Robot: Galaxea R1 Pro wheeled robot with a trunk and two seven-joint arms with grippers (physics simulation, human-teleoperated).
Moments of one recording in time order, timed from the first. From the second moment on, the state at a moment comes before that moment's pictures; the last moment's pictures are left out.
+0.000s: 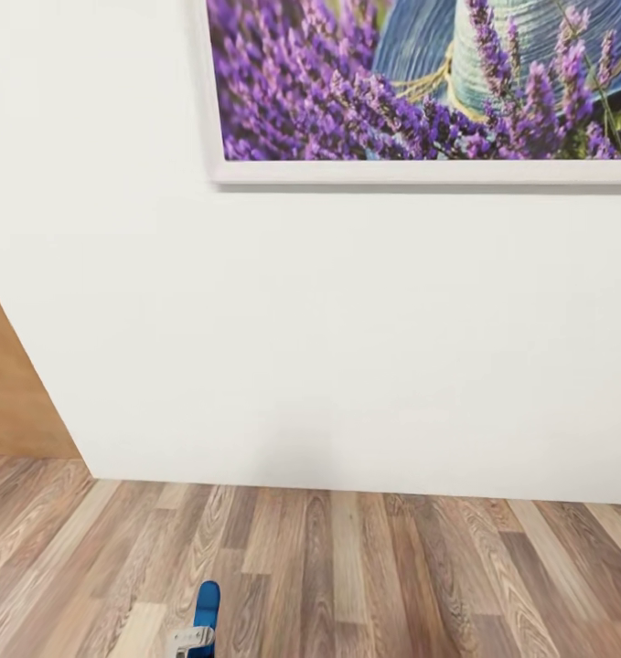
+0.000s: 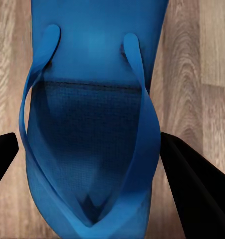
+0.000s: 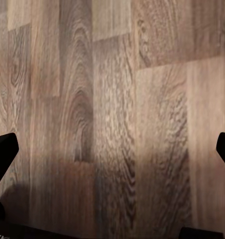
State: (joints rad) left arm -0.40 0.04 0.17 -0.11 -0.01 -0.14 -0.32; right arm -0.11 -0.14 -0.22 -0.47 -0.13 0.07 0.61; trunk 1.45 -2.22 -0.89
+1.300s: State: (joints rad) left arm -0.40 0.04 0.17 -0.11 -0.01 -0.14 -0.32; right arm -0.11 -0.14 -0.22 -0.46 -0.13 0.07 0.61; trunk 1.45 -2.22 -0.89
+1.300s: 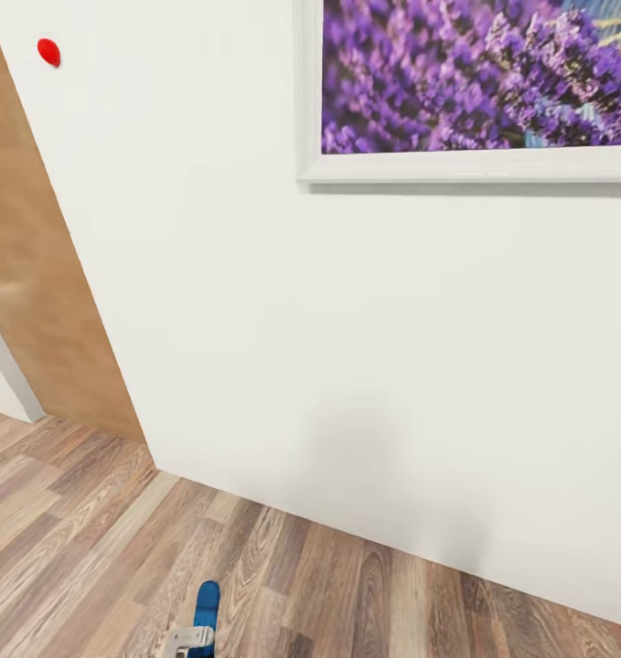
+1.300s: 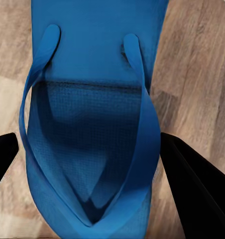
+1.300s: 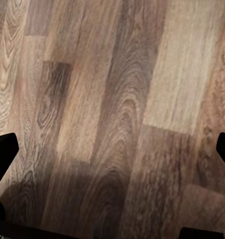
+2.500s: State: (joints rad) left arm -0.40 0.04 0.17 -0.11 -0.01 -0.14 -0.32; right arm -0.11 -0.14 -0.22 -0.46 -0.13 0.07 0.61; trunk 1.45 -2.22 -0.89
